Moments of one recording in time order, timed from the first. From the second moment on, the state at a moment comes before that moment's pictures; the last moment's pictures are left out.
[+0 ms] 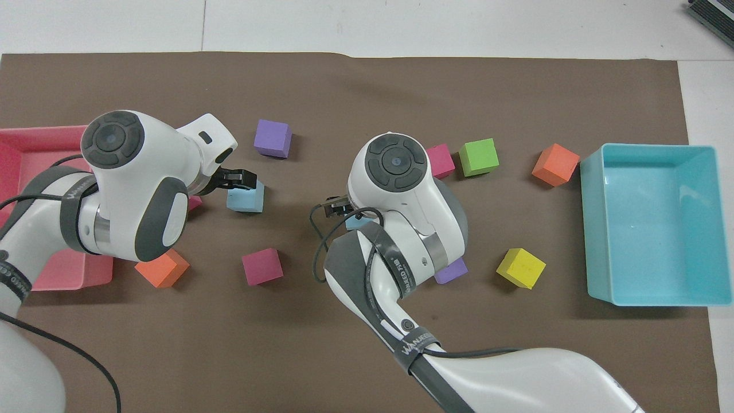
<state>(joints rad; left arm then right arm) -0.29 0.23 0.00 -1.93 -0.02 2.24 -0.16 0.61 0.44 -0.05 -1.57 0.10 2.08 0.35</state>
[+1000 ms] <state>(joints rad) -0.31 0.27 0.00 -1.97 -0.02 2.35 -0.16 0.36 0.34 -0.06 -1.84 0.71 2.15 -0.07</state>
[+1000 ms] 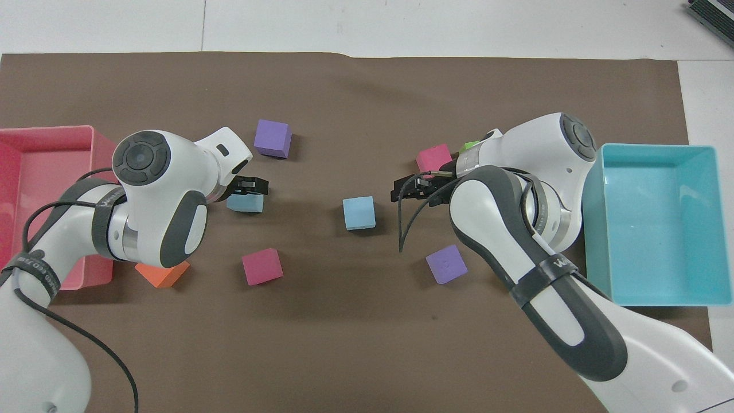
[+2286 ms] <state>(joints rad) -0.32 0.31 0.00 -1.99 -0.02 2.39 -0.19 0.32 0.36 -0.05 -1.95 1.03 2.18 -0.15</state>
